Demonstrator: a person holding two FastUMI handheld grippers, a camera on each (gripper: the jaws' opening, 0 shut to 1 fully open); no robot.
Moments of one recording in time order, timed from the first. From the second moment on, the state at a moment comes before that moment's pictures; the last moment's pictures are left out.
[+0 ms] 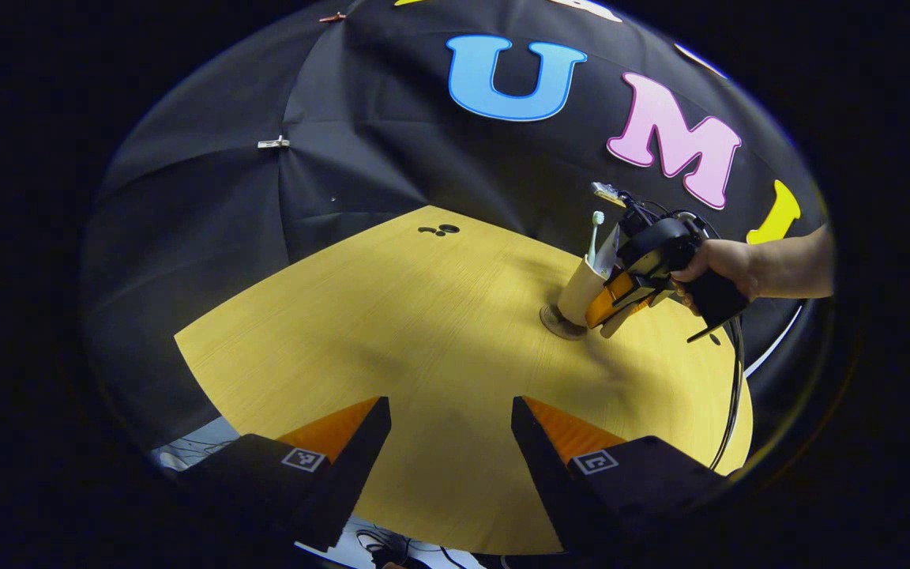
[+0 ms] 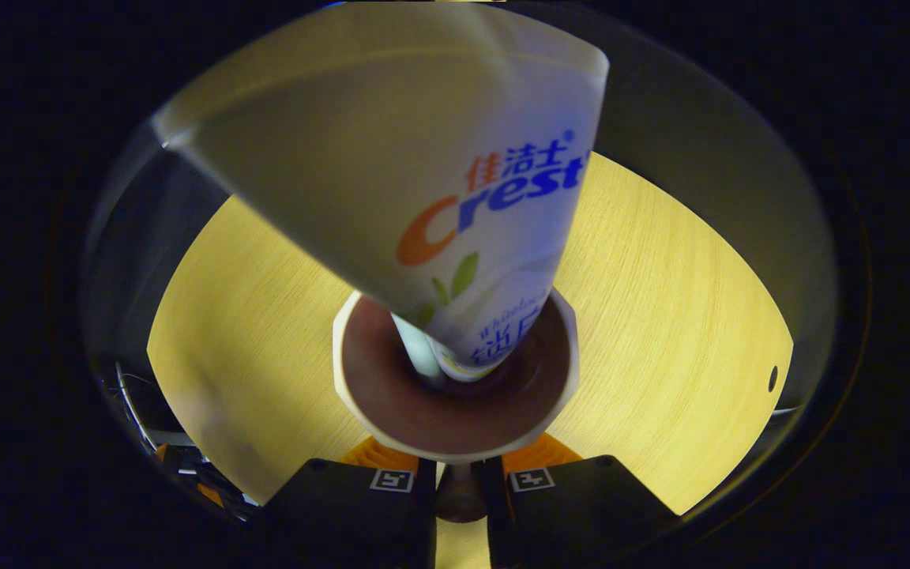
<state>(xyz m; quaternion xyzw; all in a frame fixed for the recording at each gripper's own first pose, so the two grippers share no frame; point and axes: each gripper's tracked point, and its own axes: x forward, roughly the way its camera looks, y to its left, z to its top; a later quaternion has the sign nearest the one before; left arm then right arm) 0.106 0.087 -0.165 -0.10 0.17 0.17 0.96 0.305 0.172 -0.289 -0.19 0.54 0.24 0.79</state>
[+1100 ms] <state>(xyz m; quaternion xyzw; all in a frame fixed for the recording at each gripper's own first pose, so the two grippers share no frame) 0.095 0.065 -0.128 -0.07 0.15 0.15 0.97 0.278 0.175 -0.244 -0.17 0.50 0.24 0.81</state>
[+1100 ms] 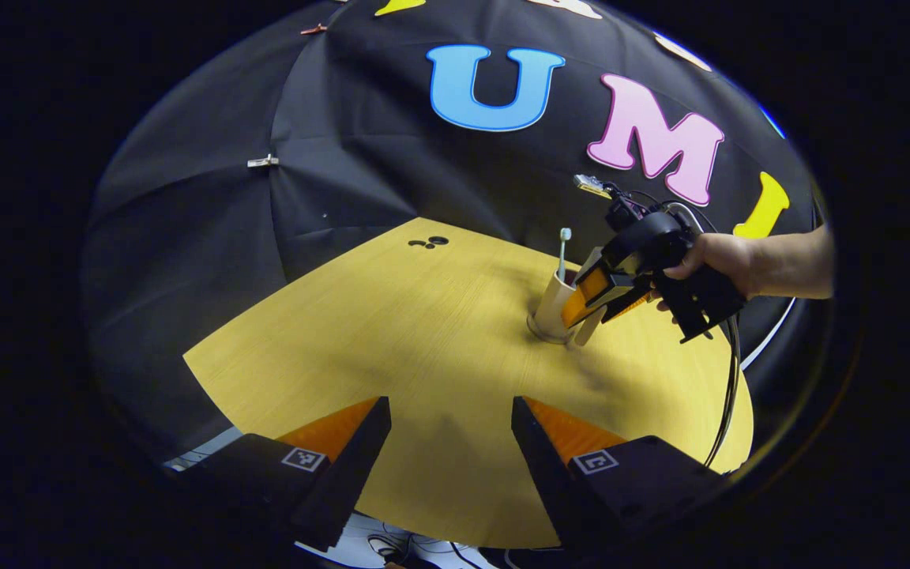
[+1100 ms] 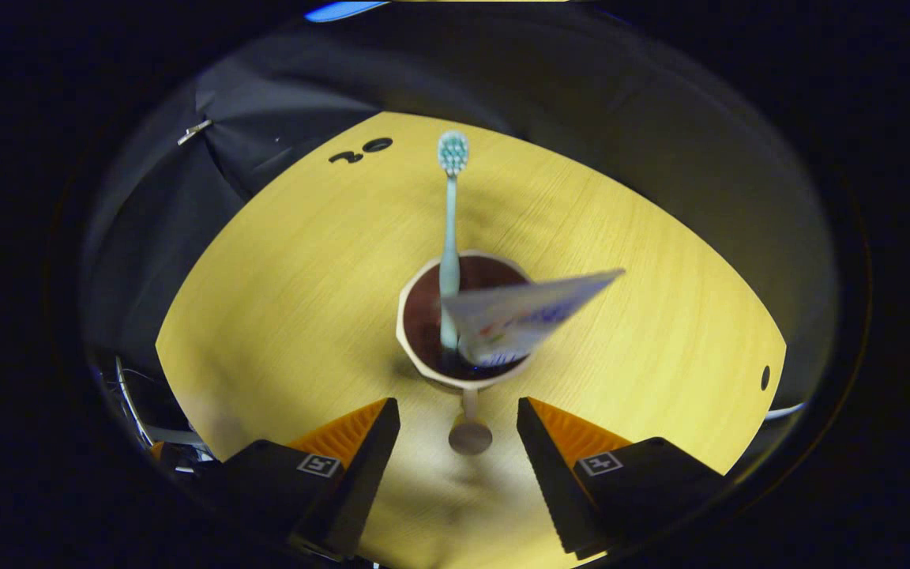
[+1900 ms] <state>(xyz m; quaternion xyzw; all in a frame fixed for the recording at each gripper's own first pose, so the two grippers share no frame) 0.080 -0.006 0.016 0.00 0.03 0.04 1.00 0.169 0.131 -0.045 -0.06 0.25 0.19 0.95</state>
